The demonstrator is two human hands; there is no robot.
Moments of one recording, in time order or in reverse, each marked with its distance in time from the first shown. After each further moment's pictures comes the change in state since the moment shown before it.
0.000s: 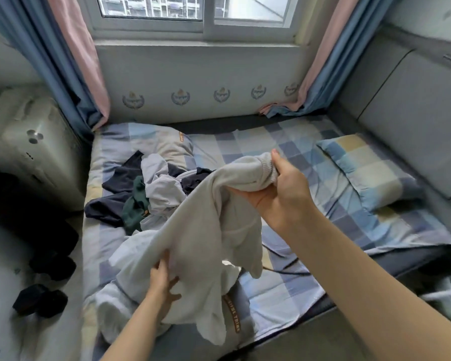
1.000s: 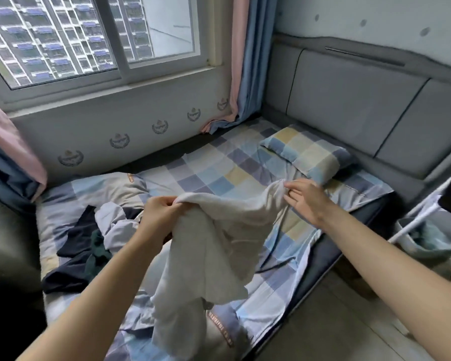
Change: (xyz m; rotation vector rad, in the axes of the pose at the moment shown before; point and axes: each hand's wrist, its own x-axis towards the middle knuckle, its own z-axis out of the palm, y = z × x) left_hand -0.154 0.143 0.162 0.610 -0.389 0.755; right_hand -0.034 -0.114 -0.208 -0.292 0.406 -0.272
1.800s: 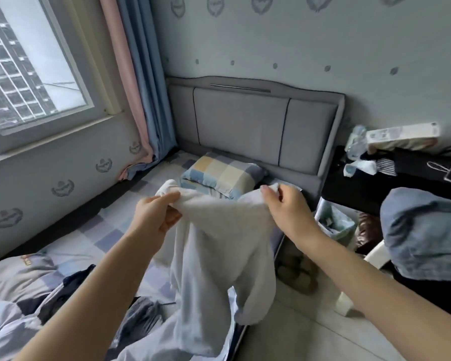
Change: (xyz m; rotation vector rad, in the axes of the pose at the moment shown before) left_hand -0.018 0.153 0.249 -0.389 -0.296 -0.164; right_hand -0.102 -0.106 -0.192 -0.644 0.506 -0.507
